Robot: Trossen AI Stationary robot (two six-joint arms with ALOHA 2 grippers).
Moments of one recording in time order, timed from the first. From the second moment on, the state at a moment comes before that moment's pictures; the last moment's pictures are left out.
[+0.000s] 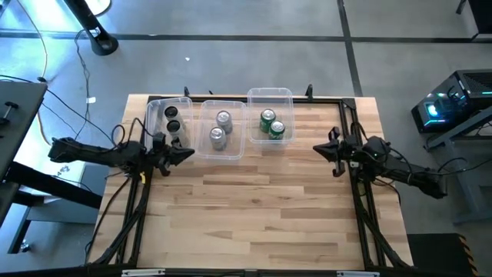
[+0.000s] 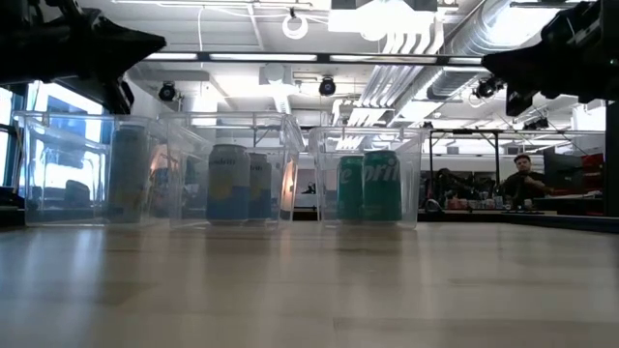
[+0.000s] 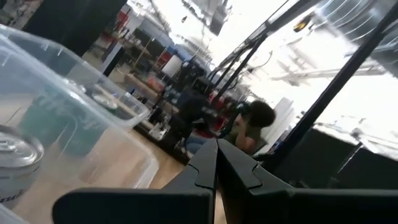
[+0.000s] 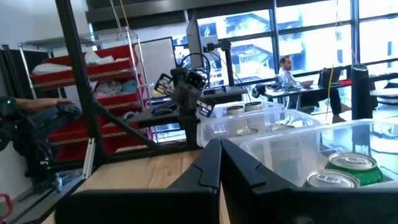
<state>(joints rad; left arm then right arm) -0.11 0.29 0.01 0.50 -0.23 -0.60 -0.30 0.01 0.01 0.19 -0.23 0.18</state>
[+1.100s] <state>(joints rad) -0.07 0.02 0.01 0.04 -0.12 0.15 -0.30 0.03 0.01 0.05 -0.23 0.18</state>
